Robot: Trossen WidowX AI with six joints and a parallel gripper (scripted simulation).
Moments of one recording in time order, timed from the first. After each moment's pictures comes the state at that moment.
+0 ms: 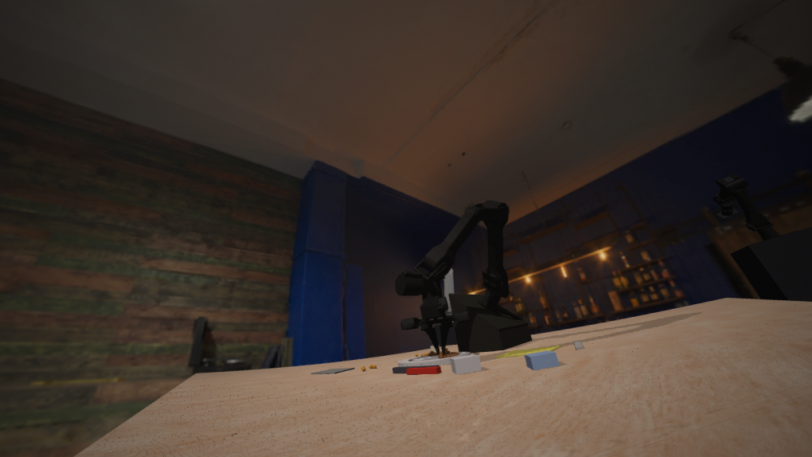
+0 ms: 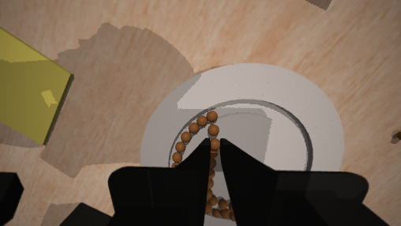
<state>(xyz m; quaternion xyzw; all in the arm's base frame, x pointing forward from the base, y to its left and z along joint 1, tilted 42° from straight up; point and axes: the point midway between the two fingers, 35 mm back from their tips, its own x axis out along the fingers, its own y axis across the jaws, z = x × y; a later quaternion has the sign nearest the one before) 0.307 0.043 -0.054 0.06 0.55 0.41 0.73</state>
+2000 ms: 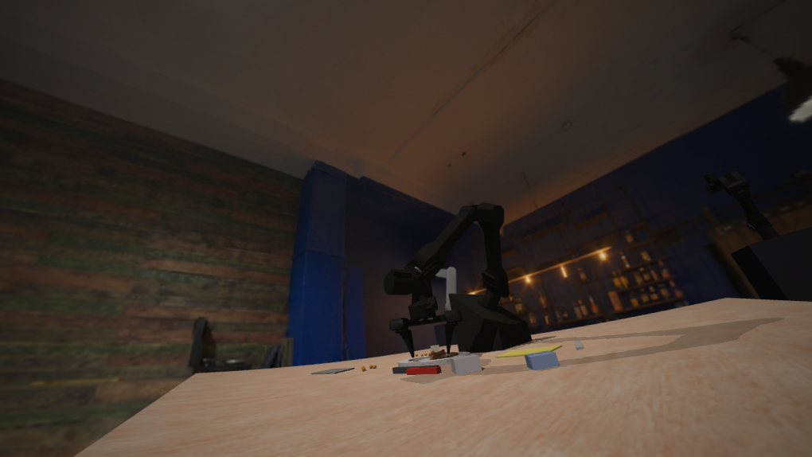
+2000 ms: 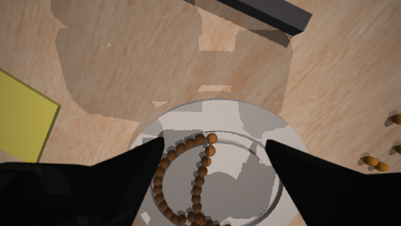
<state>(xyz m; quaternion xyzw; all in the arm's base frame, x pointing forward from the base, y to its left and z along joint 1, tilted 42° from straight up) 0.344 0.039 -0.052 0.06 0.55 0.41 0.73</state>
